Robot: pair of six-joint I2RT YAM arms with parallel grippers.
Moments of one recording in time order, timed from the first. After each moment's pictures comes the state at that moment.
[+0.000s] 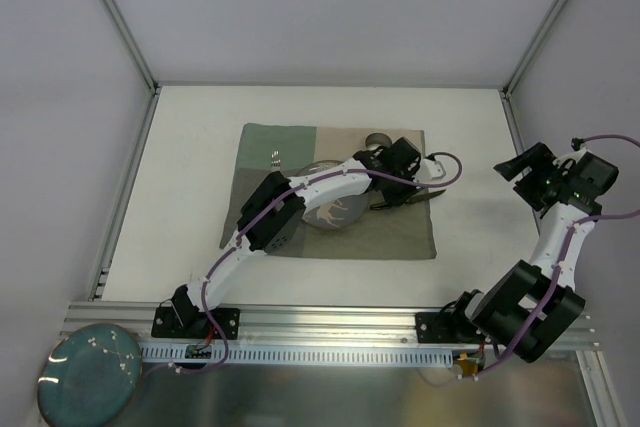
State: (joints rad) left arm -0.96 2.45 2.10 -0.53 0.22 0.26; right arm -0.64 1.19 0.92 -0.46 -0.57 0.31
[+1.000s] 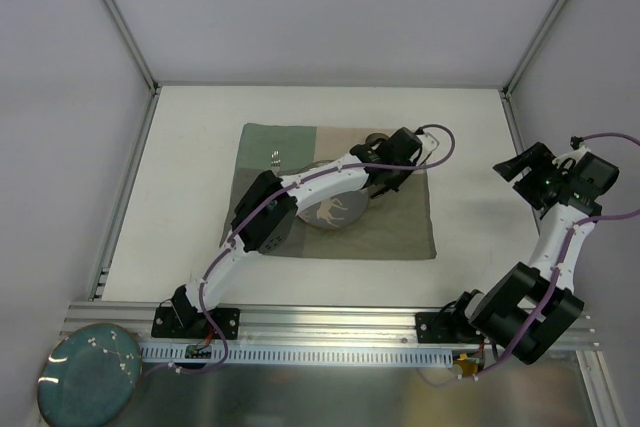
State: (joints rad) left arm -0.96 2.40 2.10 -0.49 -0.08 0.00; right arm -0.64 1.18 0.92 -0.46 -0.59 0.28
